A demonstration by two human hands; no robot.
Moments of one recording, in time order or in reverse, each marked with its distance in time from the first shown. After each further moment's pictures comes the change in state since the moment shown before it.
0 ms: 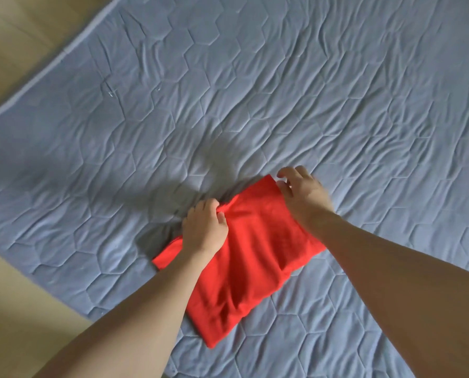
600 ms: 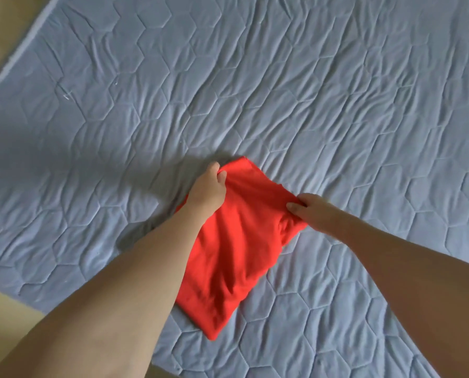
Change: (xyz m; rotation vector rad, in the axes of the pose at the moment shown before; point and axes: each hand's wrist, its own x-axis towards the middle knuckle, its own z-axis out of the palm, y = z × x) left_hand 0.042 0.054 0.009 -0.176 -0.292 0.012; right_hand -0.057 0.077 0.022 0.445 -0.401 0.433
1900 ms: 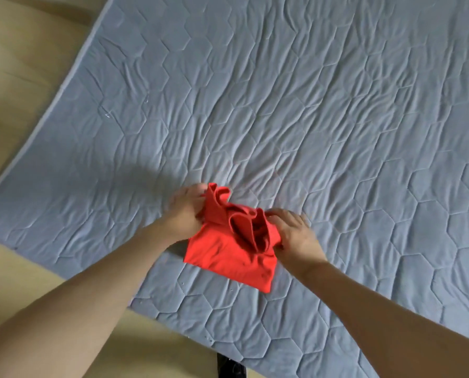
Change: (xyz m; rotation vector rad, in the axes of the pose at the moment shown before) left_hand -0.057 -0.072 -0.083 0.347 -0.103 0.471; right_hand -0.093 -0.037 0.084 -0.267 0.462 -0.603
